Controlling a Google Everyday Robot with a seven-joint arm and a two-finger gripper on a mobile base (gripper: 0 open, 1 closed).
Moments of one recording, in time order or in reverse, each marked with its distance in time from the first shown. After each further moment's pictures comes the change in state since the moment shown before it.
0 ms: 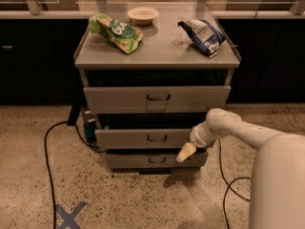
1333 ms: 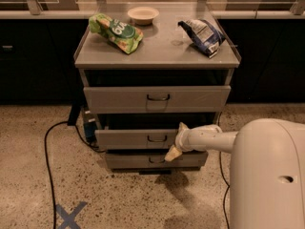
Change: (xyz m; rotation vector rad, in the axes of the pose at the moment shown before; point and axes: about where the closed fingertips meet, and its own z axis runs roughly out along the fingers) arm -0.042 0.001 0.040 0.293 -0.083 -0.215
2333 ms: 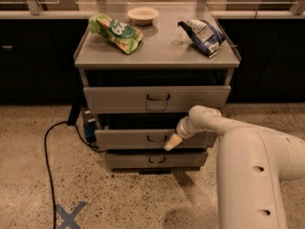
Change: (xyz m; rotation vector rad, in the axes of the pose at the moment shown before) arm 0.002 -0.039 0.041 -0.180 0.055 0.167
